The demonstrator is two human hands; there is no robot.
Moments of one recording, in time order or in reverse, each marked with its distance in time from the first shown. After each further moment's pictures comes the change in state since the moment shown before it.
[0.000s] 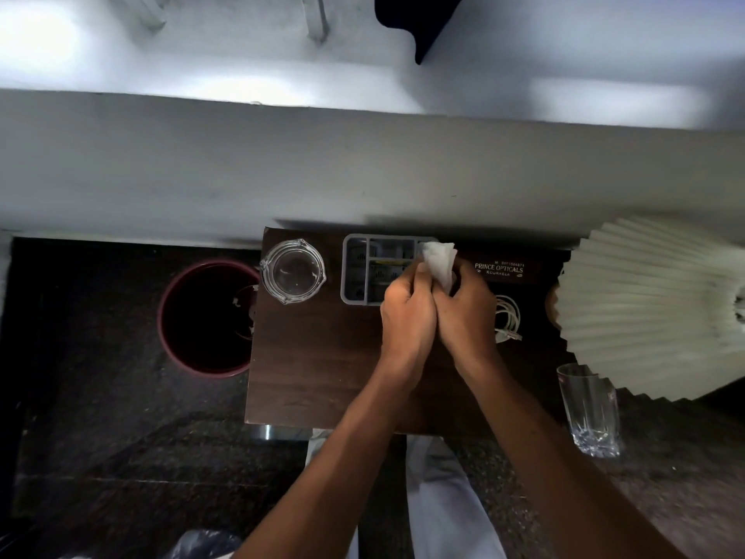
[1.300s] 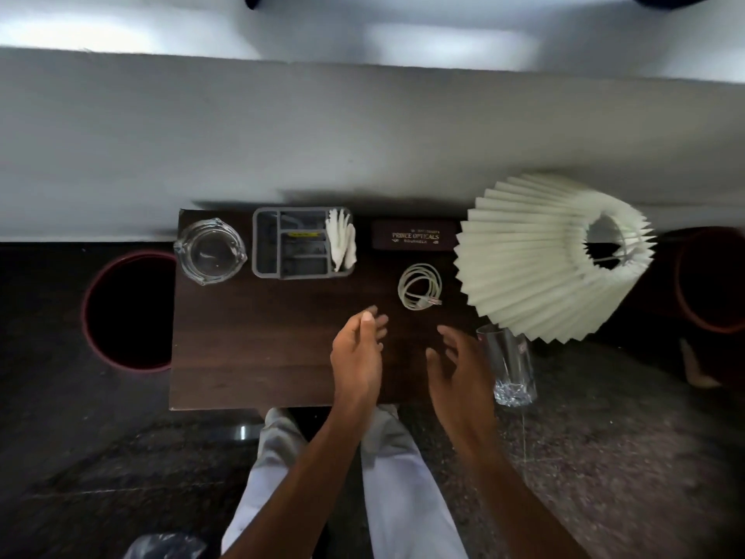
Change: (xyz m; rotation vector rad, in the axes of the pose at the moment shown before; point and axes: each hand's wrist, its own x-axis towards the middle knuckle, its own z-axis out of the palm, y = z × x) left_hand -0.061 -0.095 0.040 -0.010 0.061 -0.093; right_hand -0.084 0.128 -0.100 -0.161 0.039 -0.005
